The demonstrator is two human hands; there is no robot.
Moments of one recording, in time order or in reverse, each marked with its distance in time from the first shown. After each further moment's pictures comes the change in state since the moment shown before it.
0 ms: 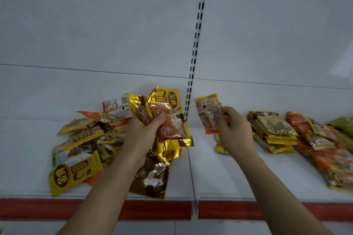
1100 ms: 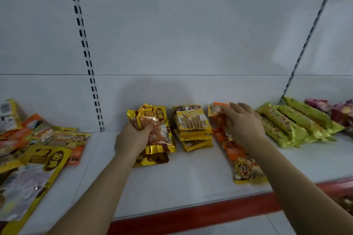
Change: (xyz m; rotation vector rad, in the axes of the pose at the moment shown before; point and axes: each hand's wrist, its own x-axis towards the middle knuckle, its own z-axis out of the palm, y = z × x) left_hand 0.018 -0.063 0.243 0.621 0.031 -0.101; right_hand 0.081 0.225 -0.209 -0.871 -0.136 -0.082
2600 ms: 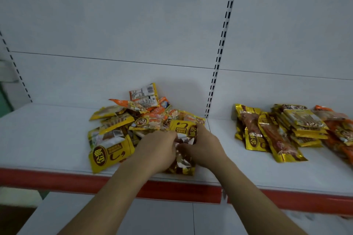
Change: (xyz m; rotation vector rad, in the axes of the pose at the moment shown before) left_hand -0.039 -0.139 -0.270 0.780 -0.169 0.516; right_hand -0.101 -0.431 -0.017 0.673 -0.427 -0.006
